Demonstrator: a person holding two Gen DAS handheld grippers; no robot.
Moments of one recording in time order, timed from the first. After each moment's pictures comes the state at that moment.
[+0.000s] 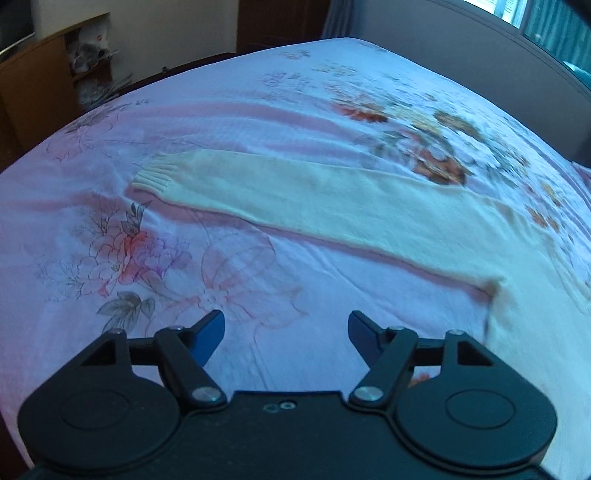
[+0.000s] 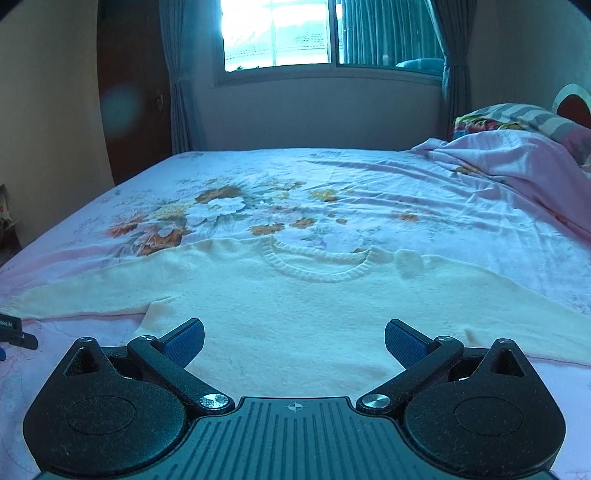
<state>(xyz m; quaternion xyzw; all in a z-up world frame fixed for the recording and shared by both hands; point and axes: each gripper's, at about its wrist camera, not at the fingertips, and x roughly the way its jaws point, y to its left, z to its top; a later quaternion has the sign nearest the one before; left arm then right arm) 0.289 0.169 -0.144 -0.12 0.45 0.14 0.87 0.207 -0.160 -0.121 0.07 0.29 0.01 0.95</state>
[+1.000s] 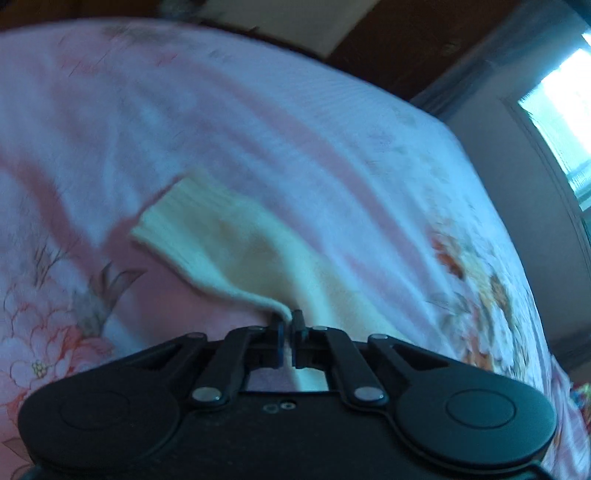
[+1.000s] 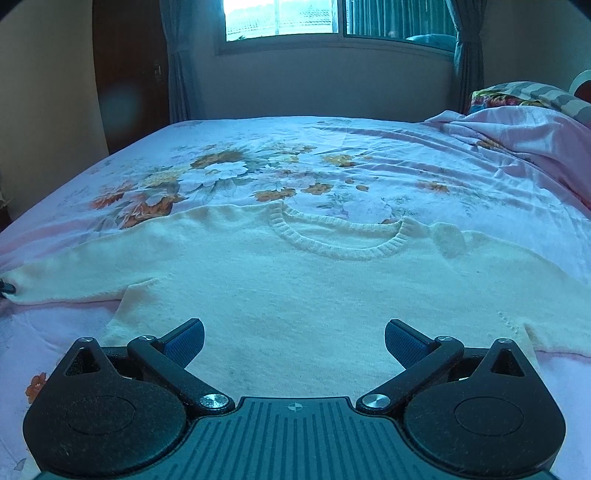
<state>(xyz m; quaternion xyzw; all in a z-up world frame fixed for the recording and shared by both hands) 0.380 0.284 -0.178 -0.37 0.36 0.17 0.84 0.265 -0.145 -0.167 0.07 0.33 0.01 0.94</state>
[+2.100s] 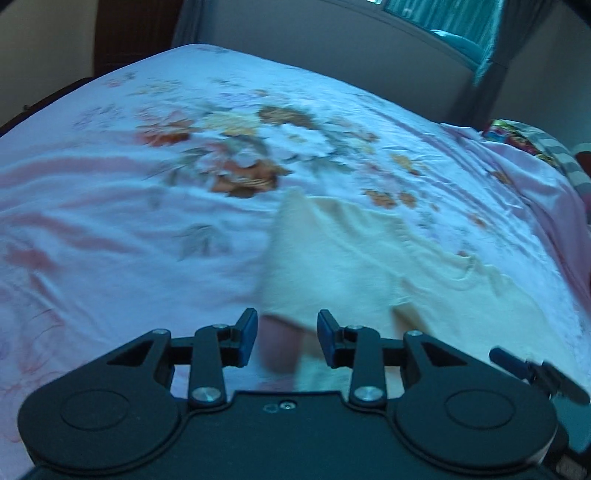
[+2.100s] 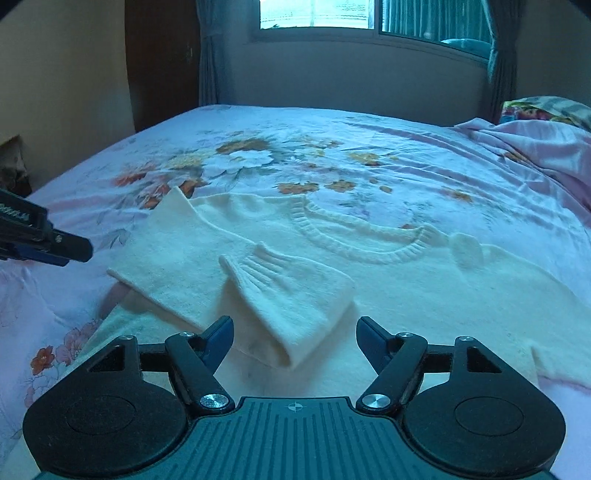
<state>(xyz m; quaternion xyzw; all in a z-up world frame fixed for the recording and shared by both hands) 0.317 0.079 -0.117 -0.09 0.43 -0.08 0.89 0.278 -0.135 -0.167 0.02 0.35 0.05 0.94</state>
